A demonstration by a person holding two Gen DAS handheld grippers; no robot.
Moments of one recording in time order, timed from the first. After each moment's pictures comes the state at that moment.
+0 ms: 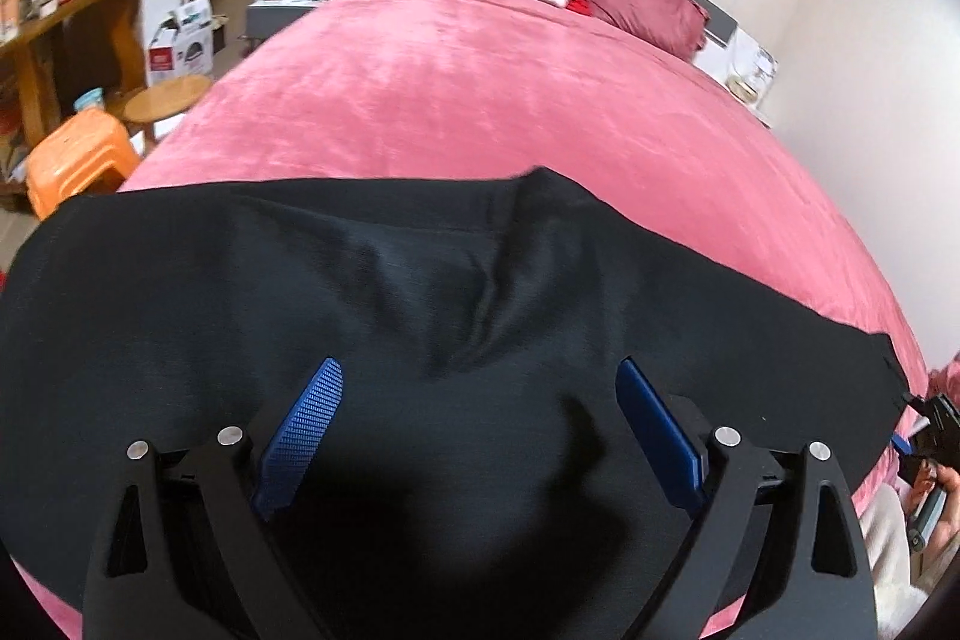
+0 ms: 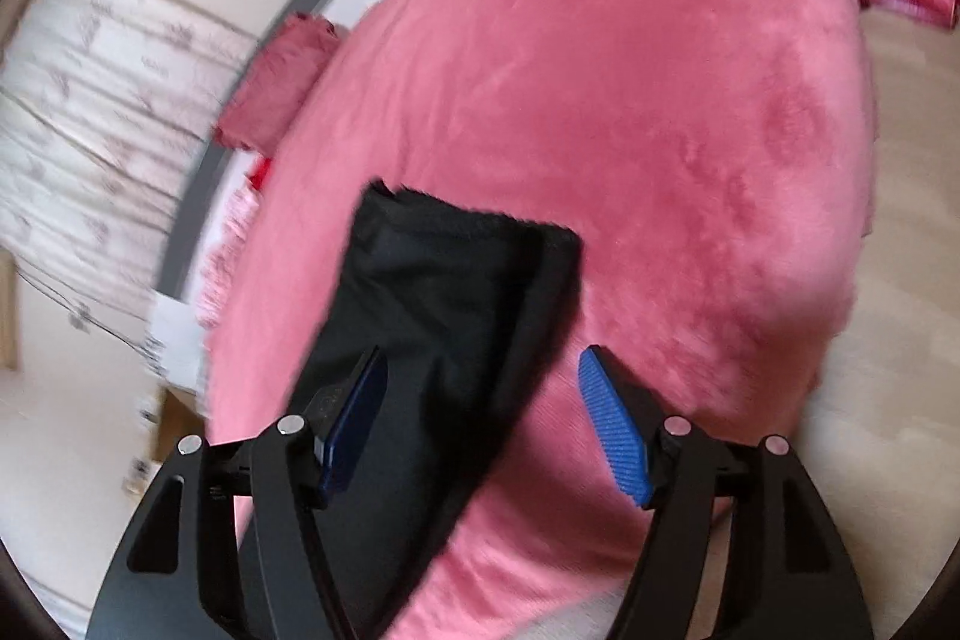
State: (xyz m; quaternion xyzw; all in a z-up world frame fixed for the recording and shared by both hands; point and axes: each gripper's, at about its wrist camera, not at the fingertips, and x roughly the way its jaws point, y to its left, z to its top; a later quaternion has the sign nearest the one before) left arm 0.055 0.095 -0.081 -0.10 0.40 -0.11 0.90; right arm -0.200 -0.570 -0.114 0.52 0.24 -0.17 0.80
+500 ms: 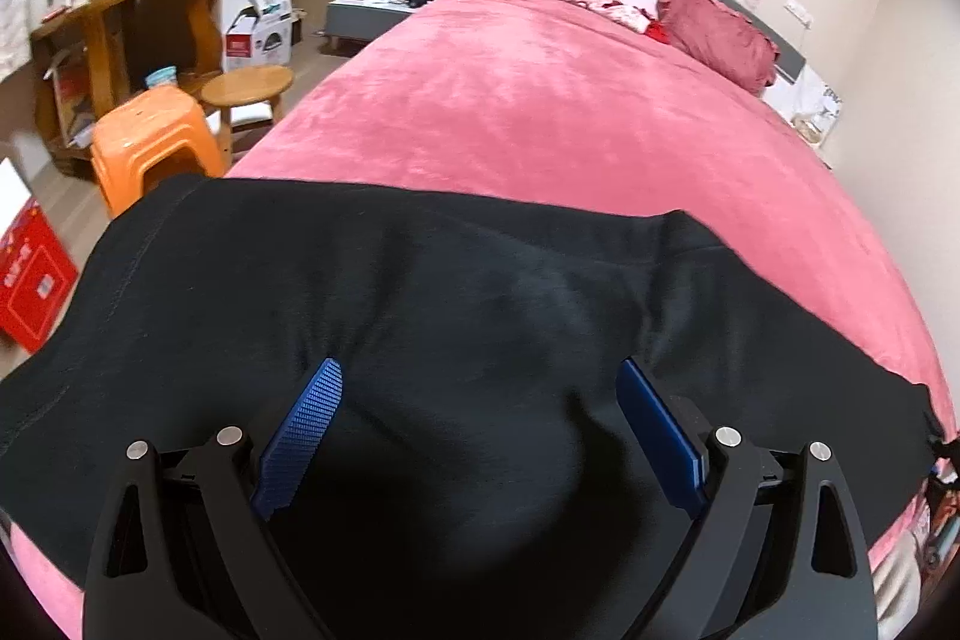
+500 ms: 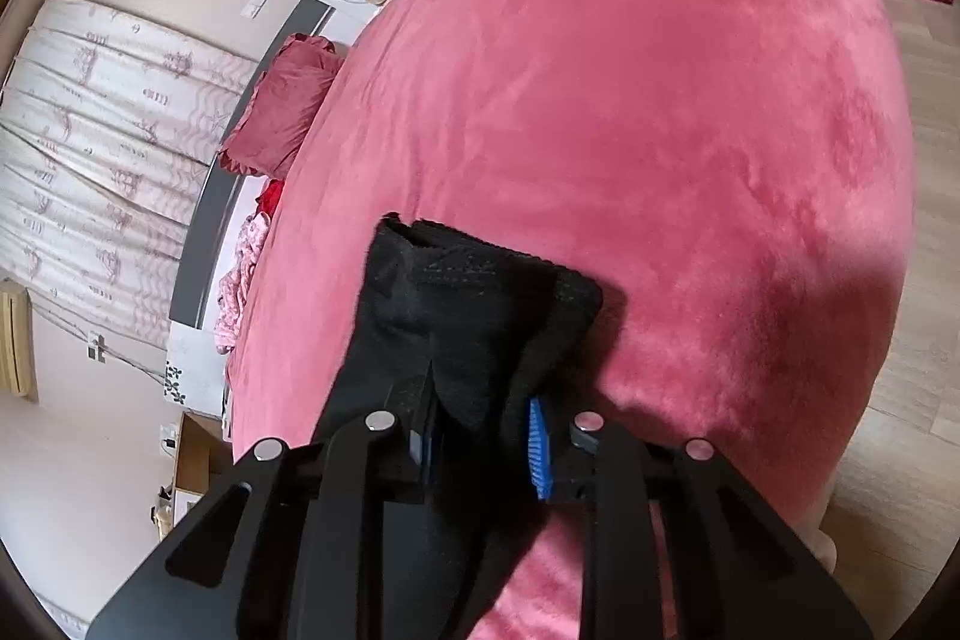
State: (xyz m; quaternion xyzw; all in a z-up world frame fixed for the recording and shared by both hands) left arm 0.053 0.151 -0.088 -0.12 0.40 -0.03 0.91; right arm -0.194 -0.582 -0.105 0.54 0.23 -0.18 0.79
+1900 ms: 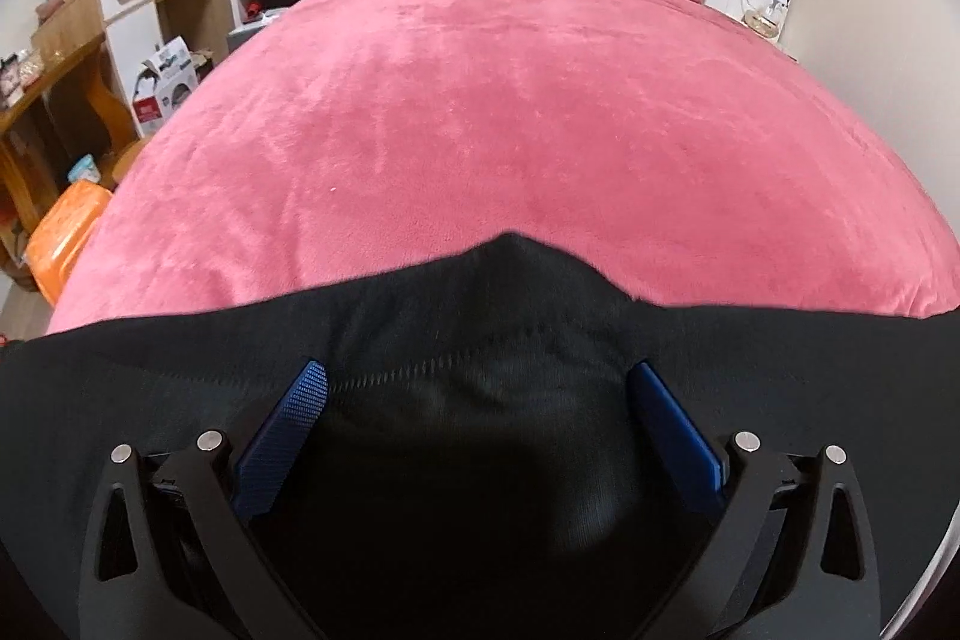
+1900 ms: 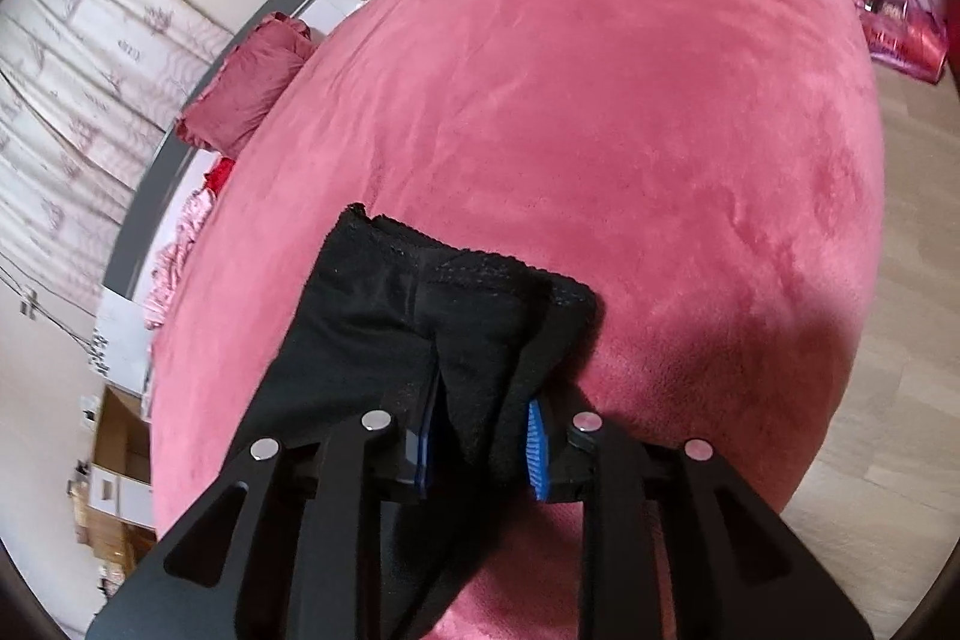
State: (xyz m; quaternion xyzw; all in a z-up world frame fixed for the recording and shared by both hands) left arm 0.138 0.038 -0.110 0.01 0.42 -0.09 0.90; right arm -0.172 -0.561 -0.099 0.46 0.28 -0.26 0.80
